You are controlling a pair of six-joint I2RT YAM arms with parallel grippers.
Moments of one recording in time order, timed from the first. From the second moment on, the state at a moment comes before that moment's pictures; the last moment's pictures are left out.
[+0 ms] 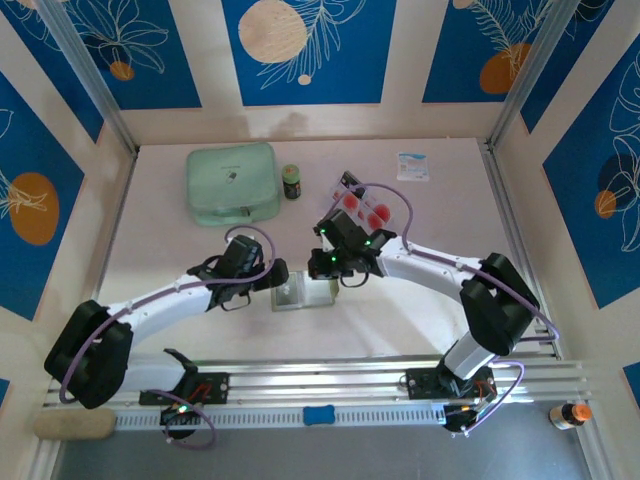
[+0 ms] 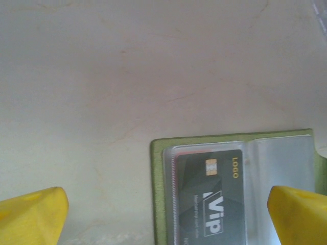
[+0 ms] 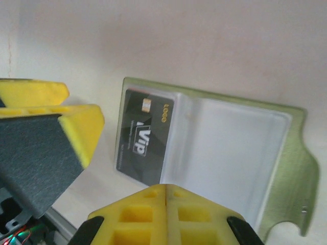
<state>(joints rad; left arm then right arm) -0.60 1.28 0.61 -0.26 -0.03 -0.75 0.80 1.58 1.05 -0.45 -0.21 0.66</state>
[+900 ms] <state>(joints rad) -0.68 1.39 0.72 -0.29 -0.02 -0.73 0.69 1.67 0.97 -0.37 -0.30 0.62</state>
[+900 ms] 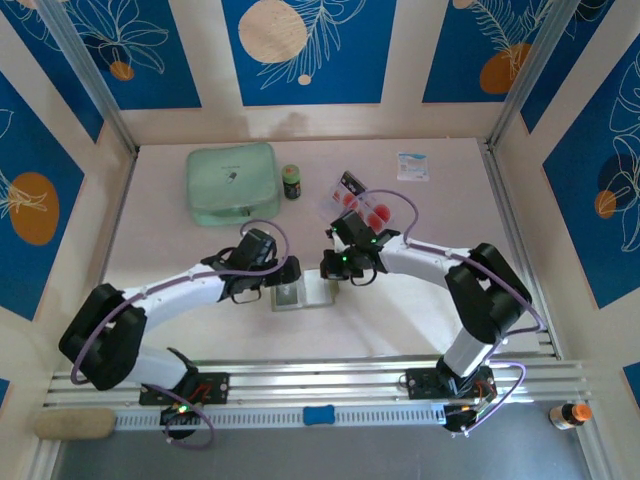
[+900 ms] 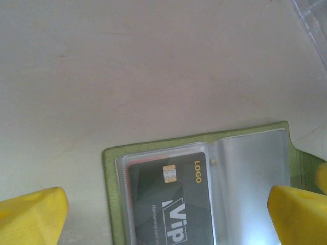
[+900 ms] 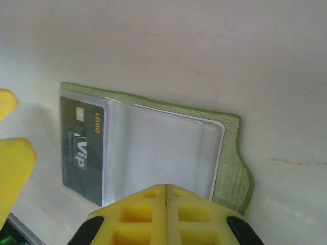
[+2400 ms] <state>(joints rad) -0.76 1.47 0.74 -0.33 -0.09 -0.70 0.66 1.81 1.05 -0.33 -0.40 0.62</state>
